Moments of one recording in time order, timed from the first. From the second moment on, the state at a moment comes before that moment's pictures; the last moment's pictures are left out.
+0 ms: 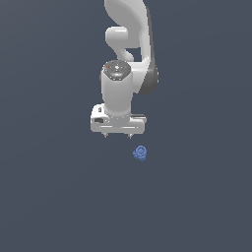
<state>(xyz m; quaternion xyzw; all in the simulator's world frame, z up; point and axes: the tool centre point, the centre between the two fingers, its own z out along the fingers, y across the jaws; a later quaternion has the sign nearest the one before) 0.001 -0.033 0.164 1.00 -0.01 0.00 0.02</state>
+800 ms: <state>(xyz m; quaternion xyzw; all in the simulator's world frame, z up) 0.009 -0.032 0.166 1.00 0.00 0.01 0.02</state>
